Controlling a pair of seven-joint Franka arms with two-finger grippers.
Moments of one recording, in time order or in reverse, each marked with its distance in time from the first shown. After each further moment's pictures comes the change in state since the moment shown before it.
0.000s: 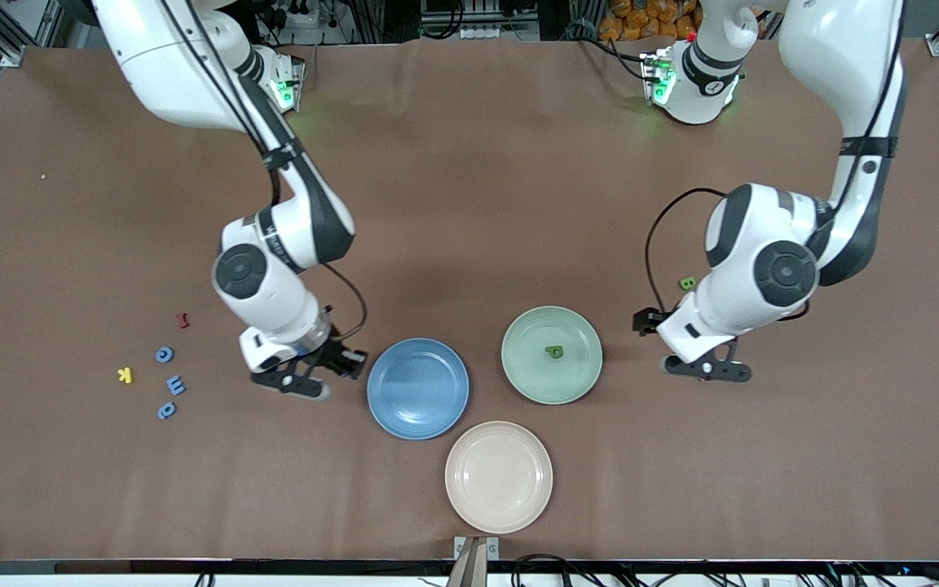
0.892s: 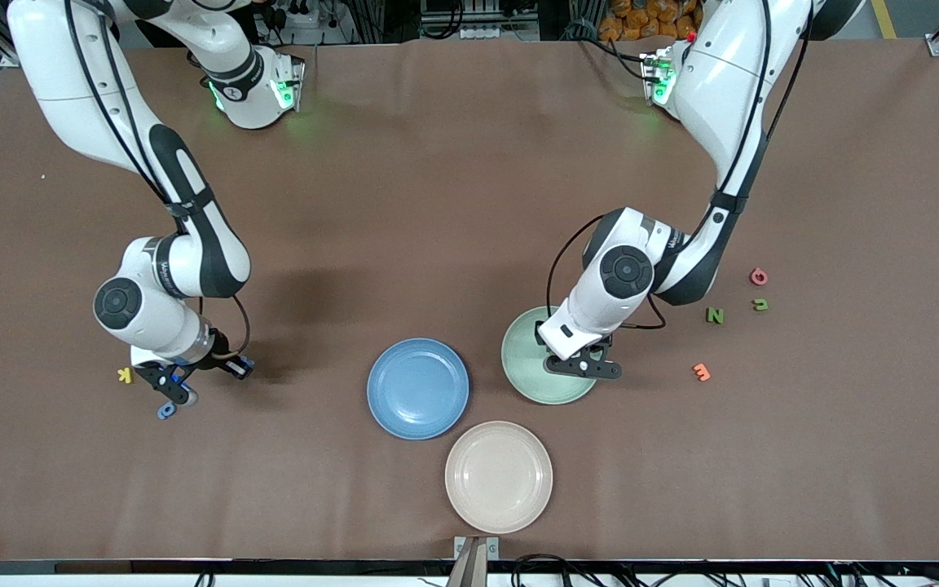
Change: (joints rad) left arm -0.218 0.250 -0.027 0.077 0.000 0.329 -0.249; right arm -0.304 -0.007 -0.032 -0.218 -0.001 0.053 0.000
